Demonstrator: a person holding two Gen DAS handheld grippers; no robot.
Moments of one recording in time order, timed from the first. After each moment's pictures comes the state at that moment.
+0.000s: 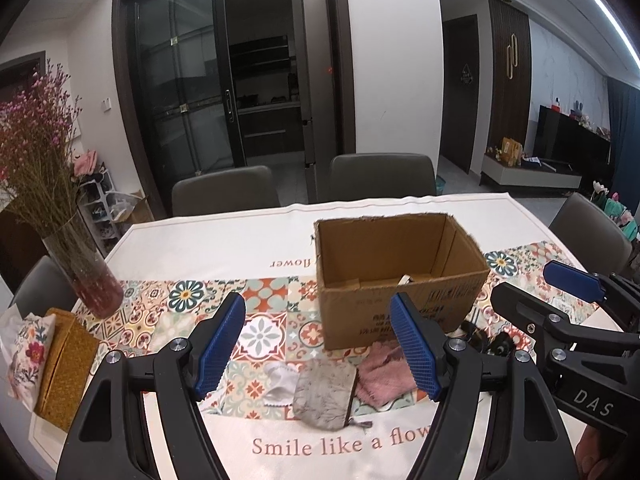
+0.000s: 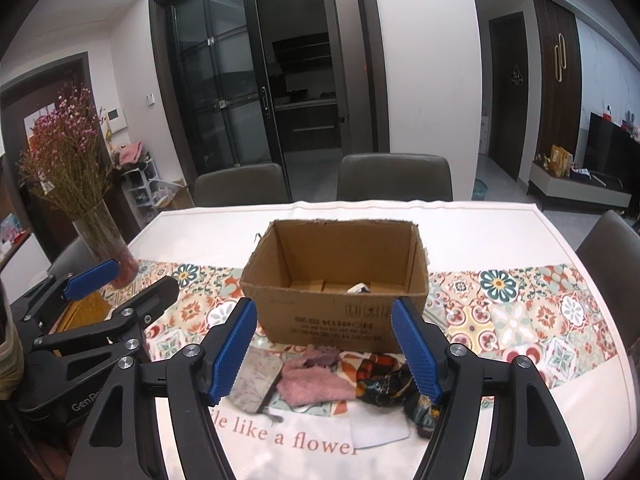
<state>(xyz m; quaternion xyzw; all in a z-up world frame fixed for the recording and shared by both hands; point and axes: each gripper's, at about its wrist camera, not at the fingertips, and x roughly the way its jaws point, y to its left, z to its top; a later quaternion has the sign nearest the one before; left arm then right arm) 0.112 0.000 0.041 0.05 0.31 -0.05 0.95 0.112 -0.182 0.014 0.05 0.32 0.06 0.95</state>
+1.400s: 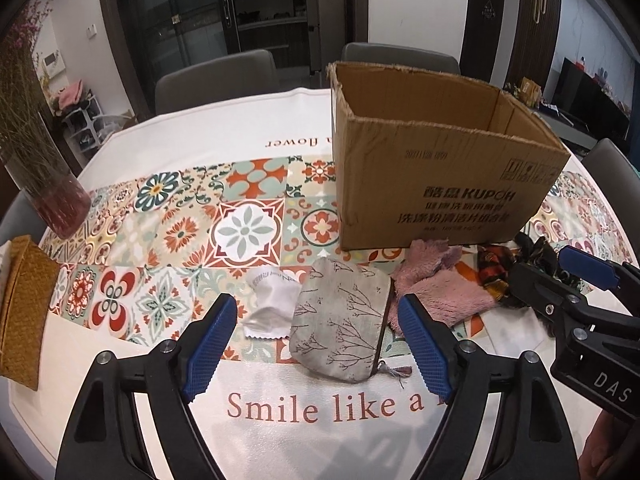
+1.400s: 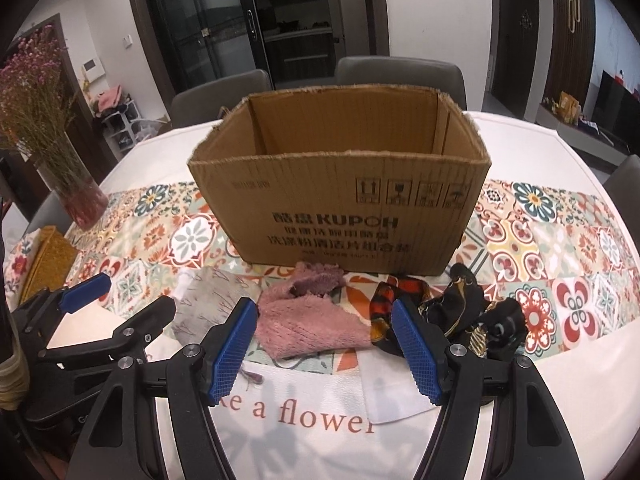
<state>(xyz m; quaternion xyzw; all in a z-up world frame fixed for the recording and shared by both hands) 0.155 0.014 -0.100 0.05 0.45 -0.04 0.89 0.156 -0.162 -0.109 0.05 0.44 0.05 0.90</state>
